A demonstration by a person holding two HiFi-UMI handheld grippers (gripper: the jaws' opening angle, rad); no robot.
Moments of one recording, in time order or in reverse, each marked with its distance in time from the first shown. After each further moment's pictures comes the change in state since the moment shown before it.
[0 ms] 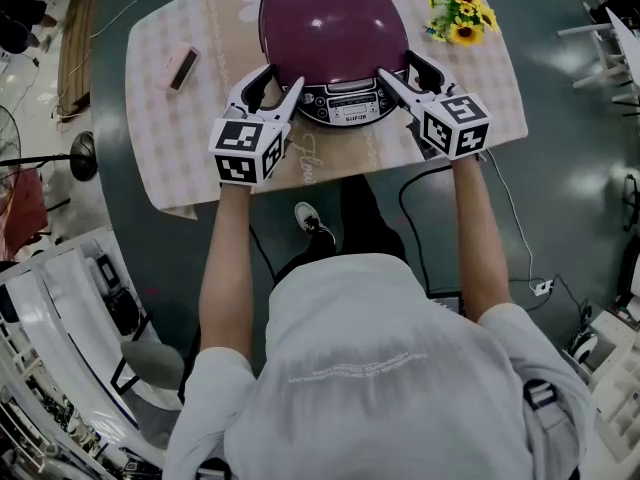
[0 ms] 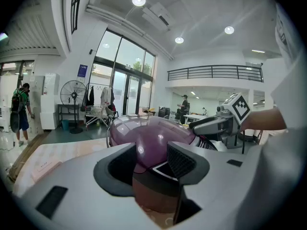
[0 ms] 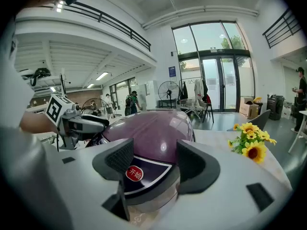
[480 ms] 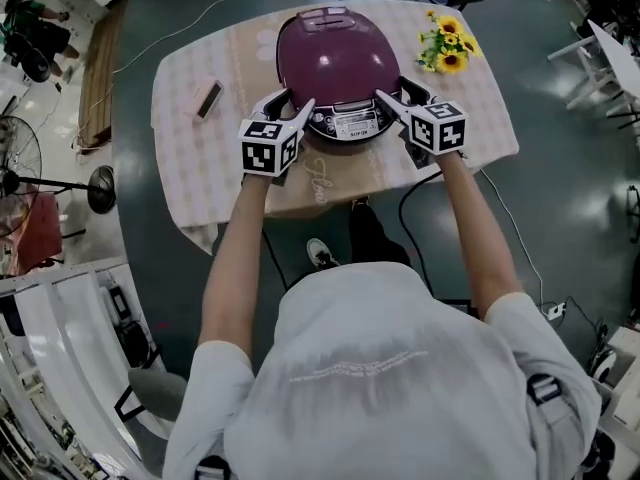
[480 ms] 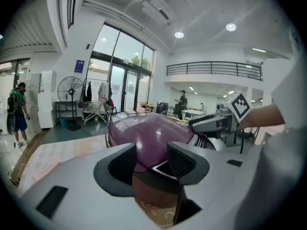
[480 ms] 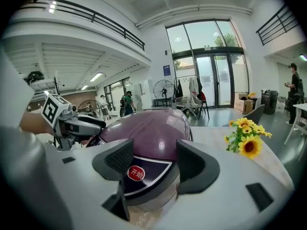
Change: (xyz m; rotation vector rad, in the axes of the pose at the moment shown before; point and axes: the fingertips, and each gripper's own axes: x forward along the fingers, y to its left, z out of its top) left arm 0.006 0.000 -0.009 0.000 0.079 -0.022; right arm 0.005 -0.007 -0.009 0.063 0.017 -0.046
